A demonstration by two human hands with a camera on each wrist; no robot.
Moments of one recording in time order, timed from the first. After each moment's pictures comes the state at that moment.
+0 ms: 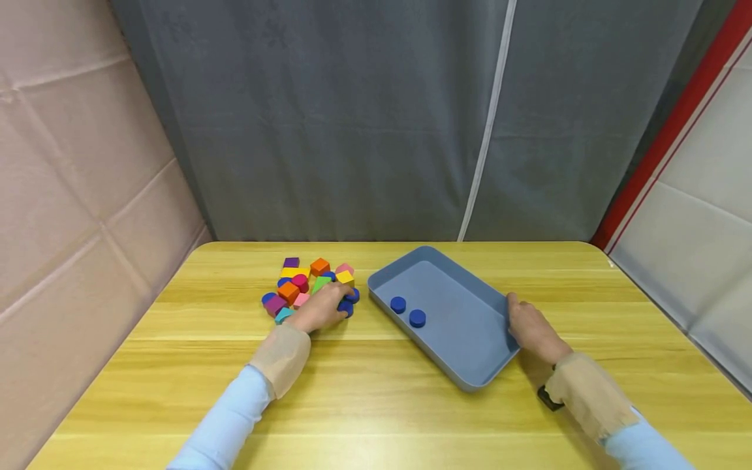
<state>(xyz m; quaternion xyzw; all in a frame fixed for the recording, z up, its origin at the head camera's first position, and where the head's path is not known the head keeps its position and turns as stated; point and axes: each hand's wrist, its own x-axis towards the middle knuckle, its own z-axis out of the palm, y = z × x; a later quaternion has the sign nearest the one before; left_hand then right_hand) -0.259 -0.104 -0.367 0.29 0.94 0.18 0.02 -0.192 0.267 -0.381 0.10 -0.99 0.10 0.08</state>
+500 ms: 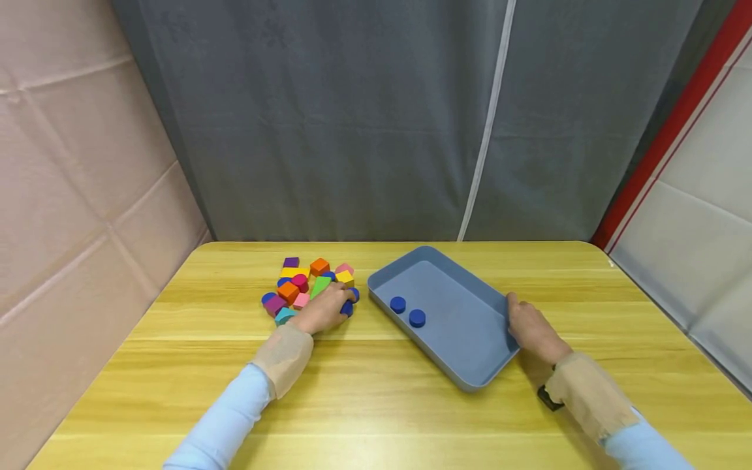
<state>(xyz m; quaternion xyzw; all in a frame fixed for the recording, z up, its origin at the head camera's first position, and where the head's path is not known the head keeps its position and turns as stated) -0.256 -0.100 -0.367 0.30 0.94 0.13 0.02 -0.193 0.266 -0.382 0.10 -0.99 0.09 0.09</state>
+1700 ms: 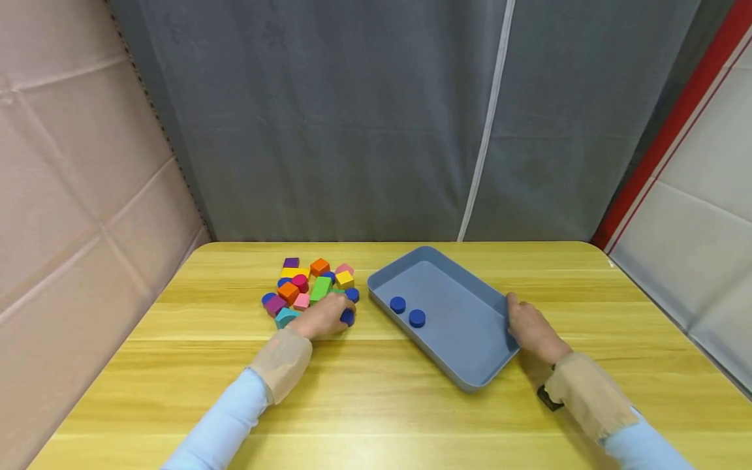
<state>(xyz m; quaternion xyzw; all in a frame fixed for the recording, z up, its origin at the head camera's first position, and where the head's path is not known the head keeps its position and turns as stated) -0.248 -0.100 -0.366 0.29 0.94 0.13 0.09 -0.193 0.266 -0.381 0.10 -0.99 0.10 0.08</state>
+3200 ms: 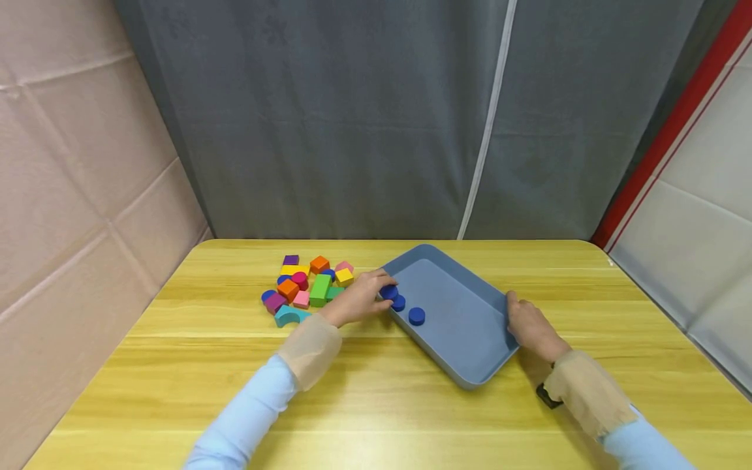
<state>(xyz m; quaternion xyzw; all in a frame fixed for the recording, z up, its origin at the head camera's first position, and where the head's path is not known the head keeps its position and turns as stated) -0.245 -0.044 -0.334 0.37 0.91 0.21 0.00 -0.193 0.268 -0.382 0.11 -0.99 0.09 0.10</state>
